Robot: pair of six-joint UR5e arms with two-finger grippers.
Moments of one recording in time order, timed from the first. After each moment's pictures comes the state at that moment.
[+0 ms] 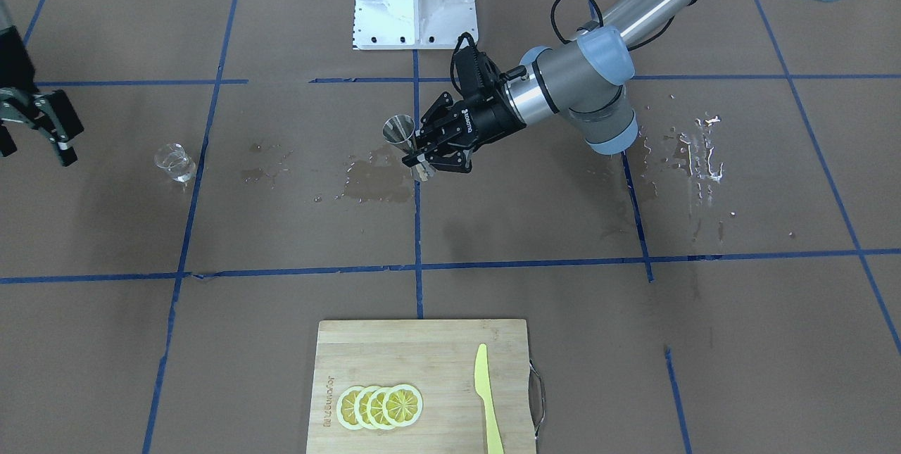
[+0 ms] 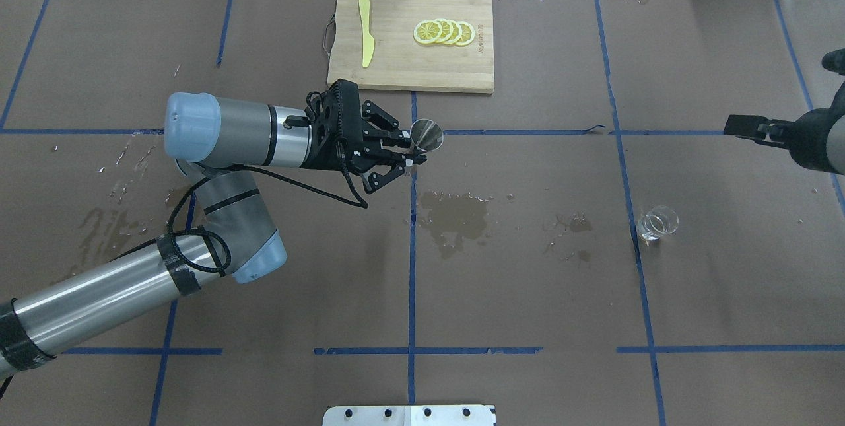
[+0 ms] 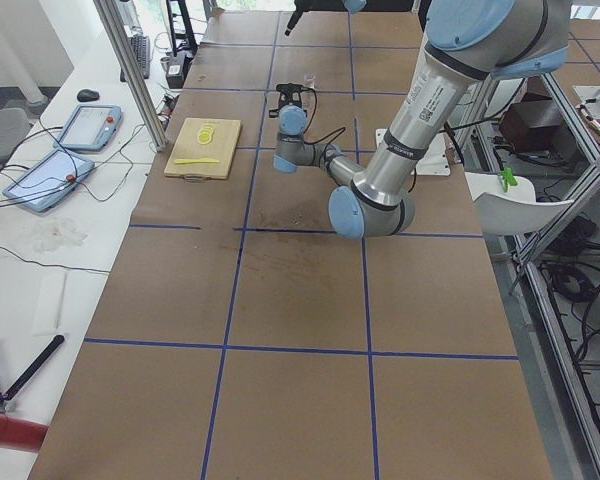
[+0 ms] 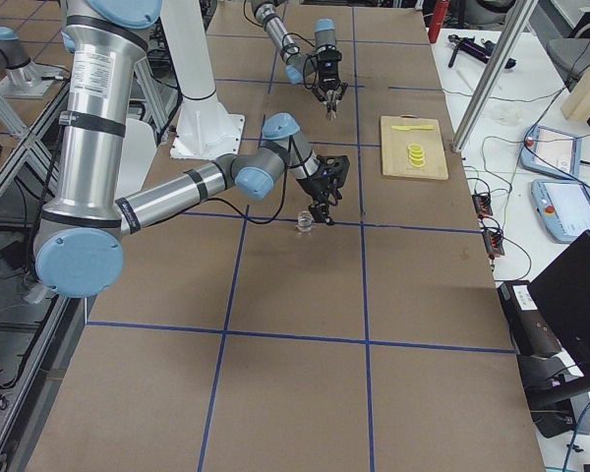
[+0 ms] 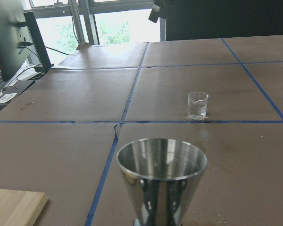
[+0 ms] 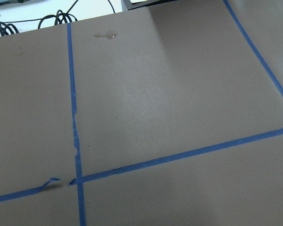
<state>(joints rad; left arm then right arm) -0.61 -2.24 -1.30 -3.02 -2.00 -0.13 0.78 -1.76 2.13 -1.11 1.55 1.28</state>
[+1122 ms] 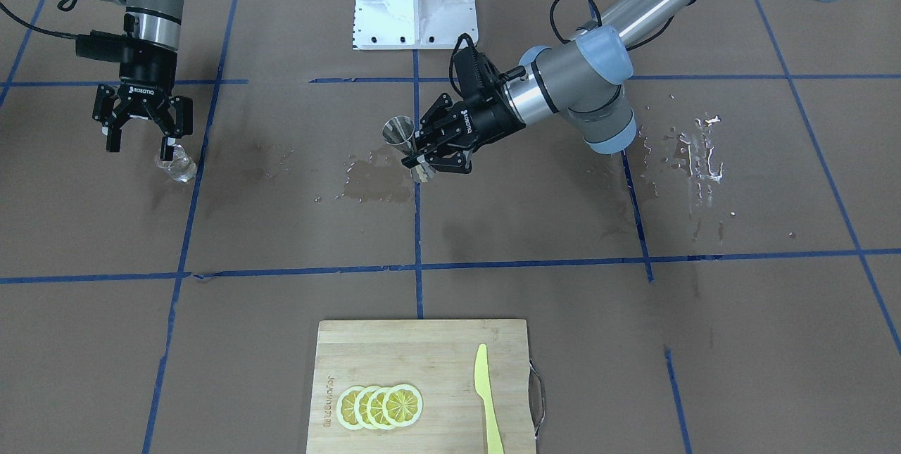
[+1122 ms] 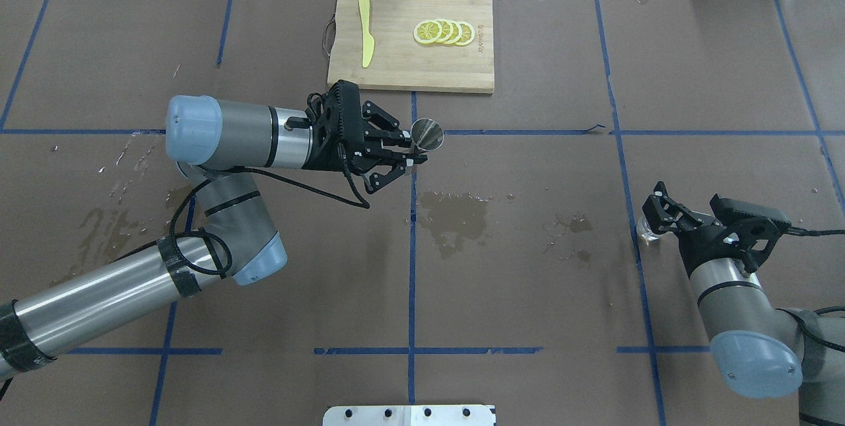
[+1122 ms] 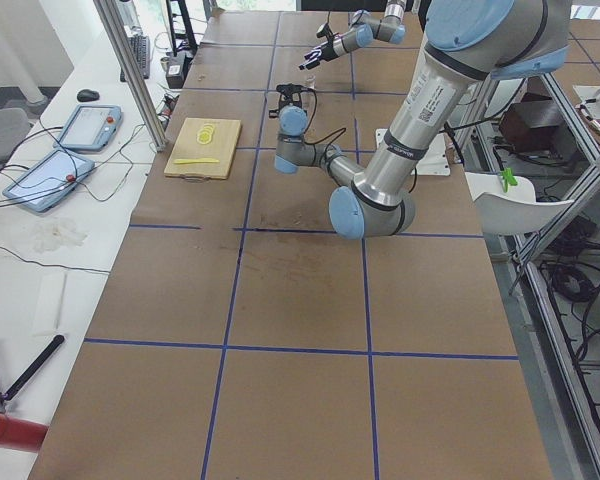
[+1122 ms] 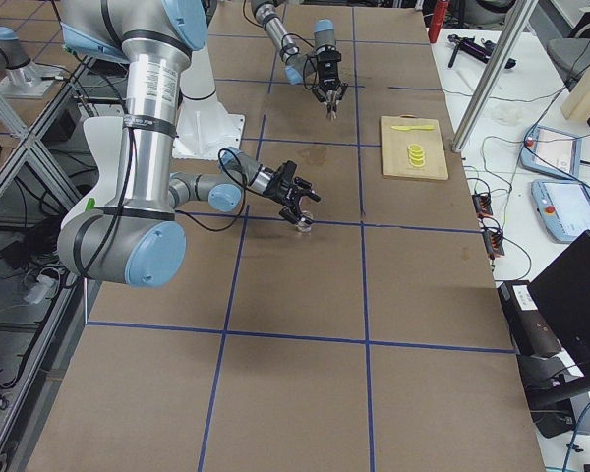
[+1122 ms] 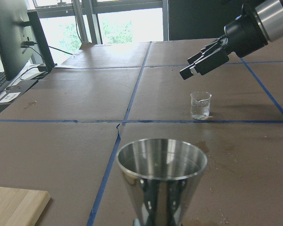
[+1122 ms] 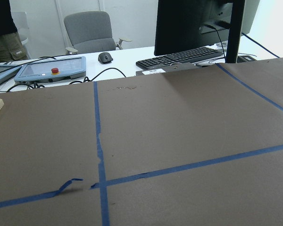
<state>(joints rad) -0.60 -2.24 -1.30 -3.02 -1.98 -0.13 0.21 -1.78 1.98 -1.11 0.64 1.71</state>
